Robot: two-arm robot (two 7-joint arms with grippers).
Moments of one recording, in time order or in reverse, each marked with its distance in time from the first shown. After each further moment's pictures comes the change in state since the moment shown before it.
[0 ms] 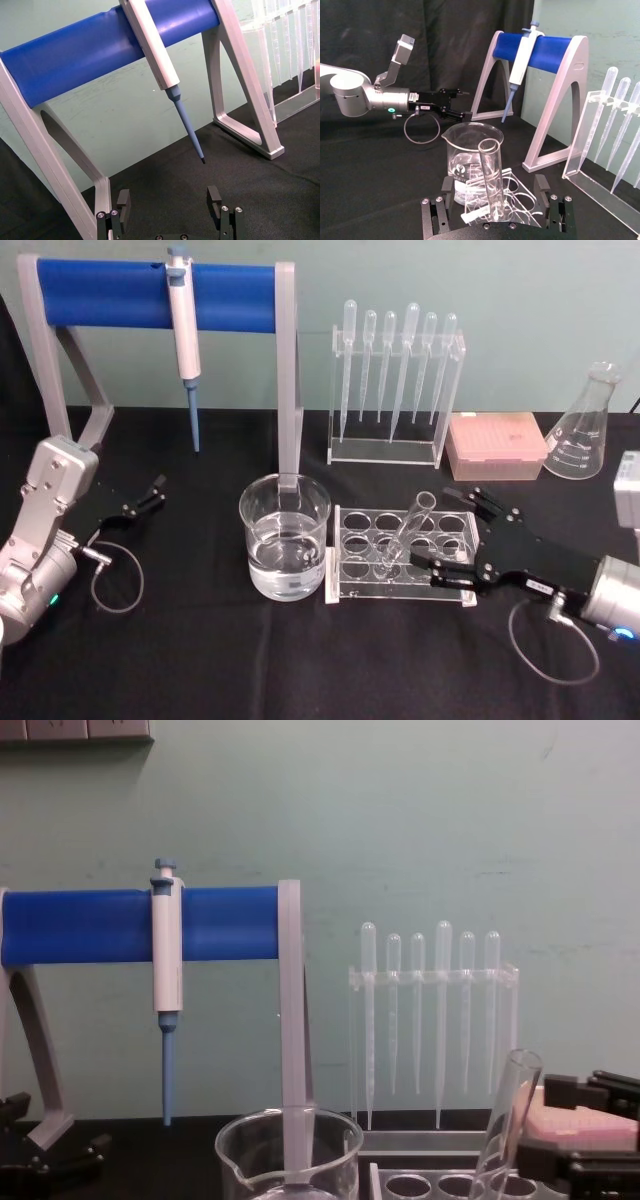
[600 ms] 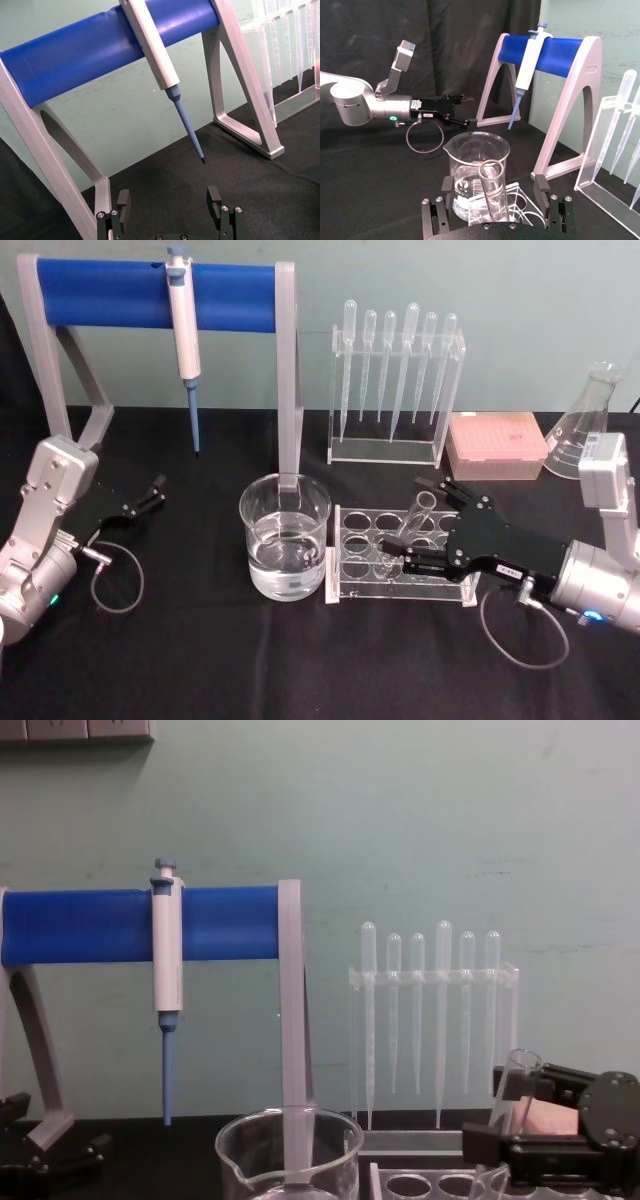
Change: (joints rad) left arm 0.000 0.000 0.000 0.000 0.000 0.000 0.000; right arm 0.082 -0.055 -0.056 0.054 0.002 0.028 0.014
